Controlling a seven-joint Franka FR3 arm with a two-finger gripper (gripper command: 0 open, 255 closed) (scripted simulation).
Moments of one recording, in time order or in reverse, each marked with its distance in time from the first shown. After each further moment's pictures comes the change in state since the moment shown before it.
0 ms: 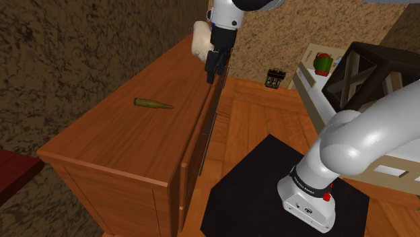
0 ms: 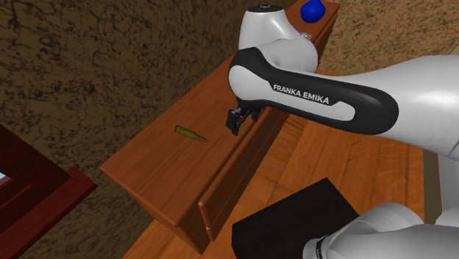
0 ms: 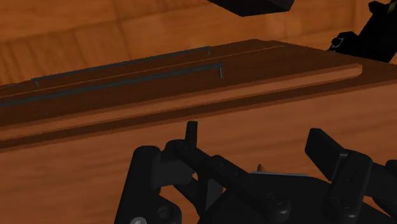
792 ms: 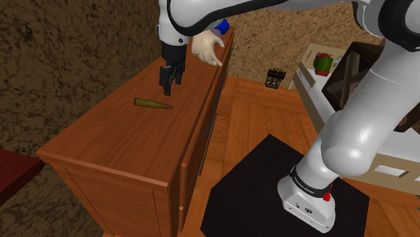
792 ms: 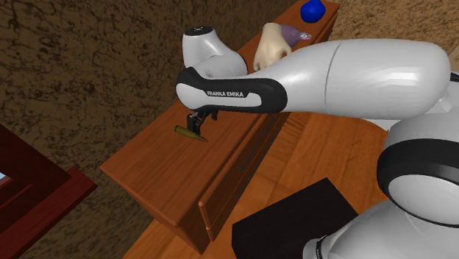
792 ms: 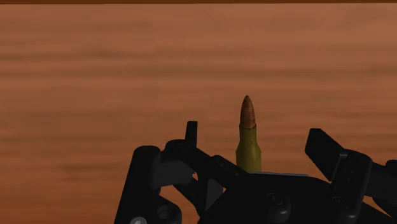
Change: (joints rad) arm 0.059 0.430 0.106 0.289 -0.100 0.150 0.031
